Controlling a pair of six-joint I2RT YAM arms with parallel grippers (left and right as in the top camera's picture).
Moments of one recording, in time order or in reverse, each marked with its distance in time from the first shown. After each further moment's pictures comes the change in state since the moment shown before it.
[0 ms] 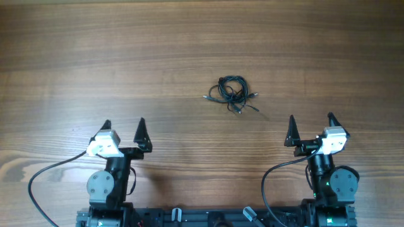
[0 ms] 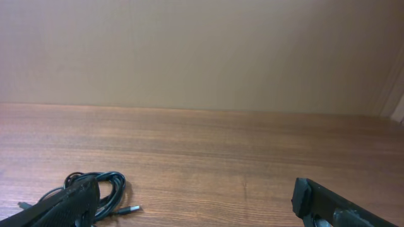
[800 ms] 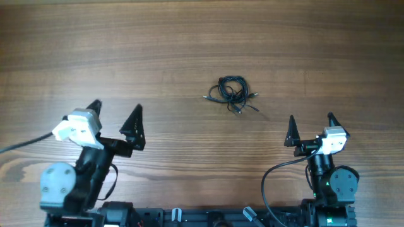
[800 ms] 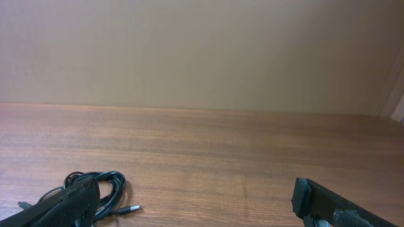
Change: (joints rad) left arm 0.000 0.403 0.751 -0.373 0.219 -0.002; right arm 0.000 0.000 -0.001 0.000 0.000 0.000
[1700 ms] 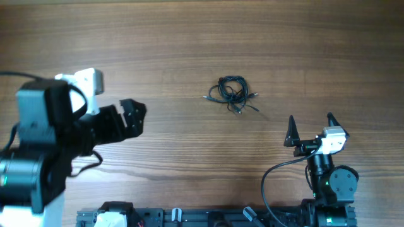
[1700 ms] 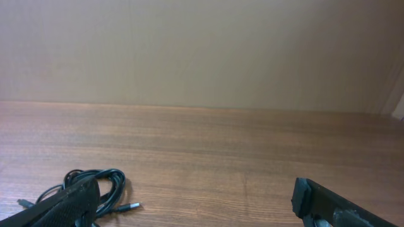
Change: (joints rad) left arm -0.001 0.656 0.818 -1.021 0.069 -0.047; right arm 0.000 0.000 -0.006 0.000 0.000 0.000
